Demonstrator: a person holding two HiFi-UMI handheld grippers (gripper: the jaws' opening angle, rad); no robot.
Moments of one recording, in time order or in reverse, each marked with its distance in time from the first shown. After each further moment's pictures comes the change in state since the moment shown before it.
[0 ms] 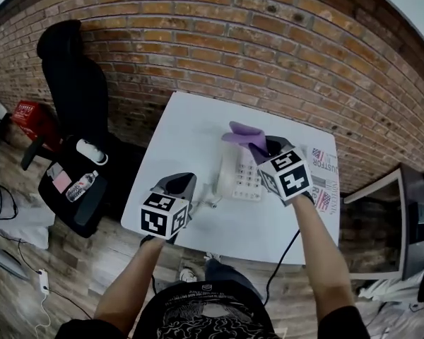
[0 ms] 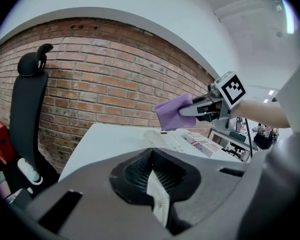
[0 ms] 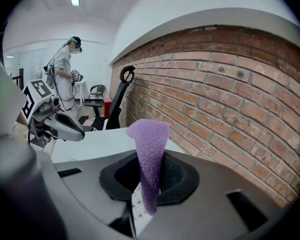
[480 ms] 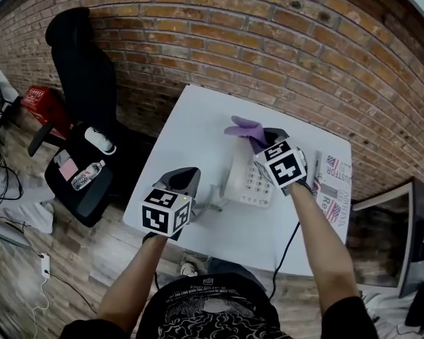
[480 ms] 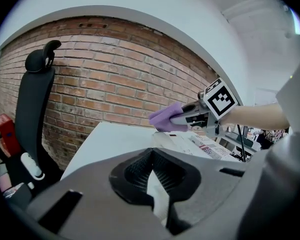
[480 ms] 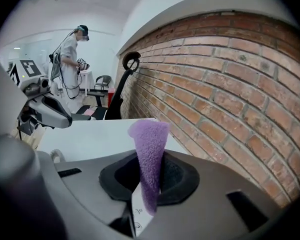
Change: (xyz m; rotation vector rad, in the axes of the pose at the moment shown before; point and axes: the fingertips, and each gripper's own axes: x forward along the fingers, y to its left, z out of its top) left arm 0.016 0.025 0.005 -0.054 -0.011 0.059; right arm 0.077 -0.010 -0.005 -0.101 0.070 0.046
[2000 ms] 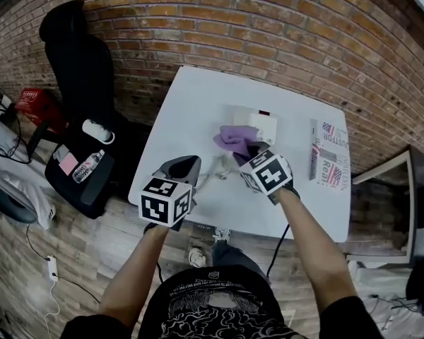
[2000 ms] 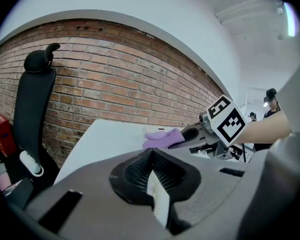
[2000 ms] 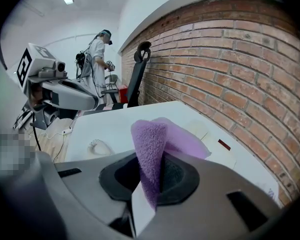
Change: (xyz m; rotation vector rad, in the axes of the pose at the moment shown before) left arm -0.047 -0.026 -0.029 0.027 0.007 -0.059; right arm -0.025 0.132 -0.065 0.116 0.095 0.155
